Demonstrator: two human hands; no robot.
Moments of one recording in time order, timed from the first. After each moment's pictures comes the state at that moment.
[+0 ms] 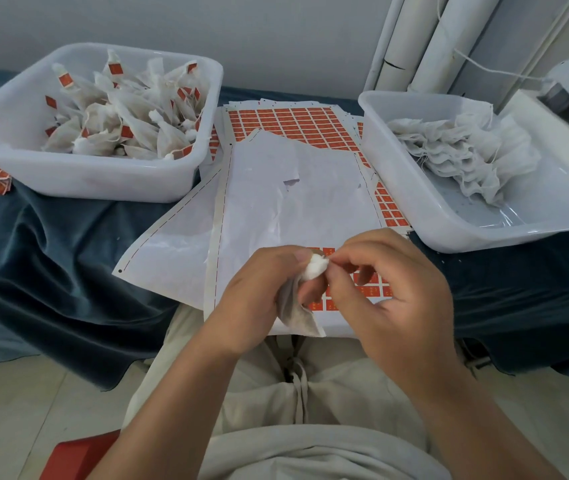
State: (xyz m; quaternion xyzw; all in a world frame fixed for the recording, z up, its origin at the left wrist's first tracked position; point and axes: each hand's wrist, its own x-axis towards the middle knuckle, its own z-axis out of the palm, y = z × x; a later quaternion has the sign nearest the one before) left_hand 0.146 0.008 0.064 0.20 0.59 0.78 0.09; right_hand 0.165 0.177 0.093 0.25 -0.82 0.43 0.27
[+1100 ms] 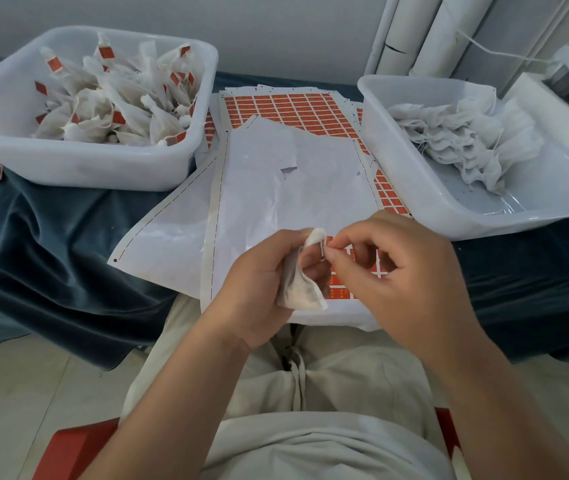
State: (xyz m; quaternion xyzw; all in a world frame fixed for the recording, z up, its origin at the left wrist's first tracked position) left_hand 0.146 0.025 0.067 0.08 0.43 0.87 0.22; right_hand 0.158 0.193 0.107 0.23 -0.89 0.35 0.19
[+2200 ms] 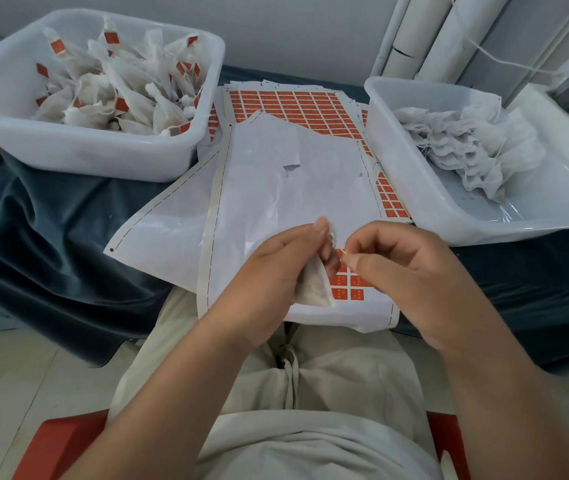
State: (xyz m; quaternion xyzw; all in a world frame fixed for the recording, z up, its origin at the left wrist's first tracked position) left_hand 0.148 0.028 0.061 0.08 0.57 0.81 0.13; right_hand 0.150 0.204 0.115 0.16 -0.81 0.55 -0.07
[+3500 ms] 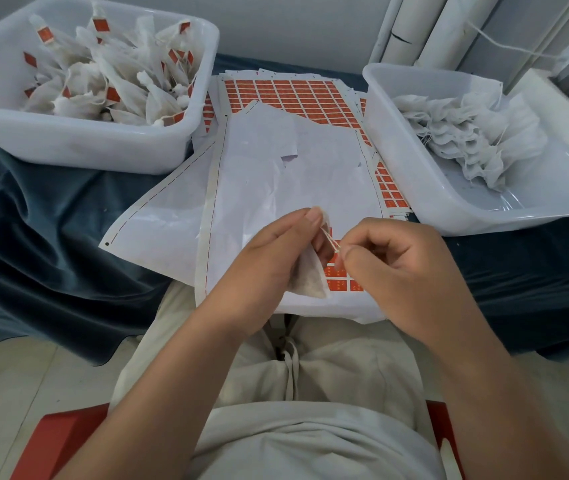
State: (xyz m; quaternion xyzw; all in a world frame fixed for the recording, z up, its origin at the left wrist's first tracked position) left_hand 0.147 0.023 0.059 0.12 0.60 0.78 0.10; right_hand 0.160 0.193 0.113 0.17 -0.86 0.49 0.01
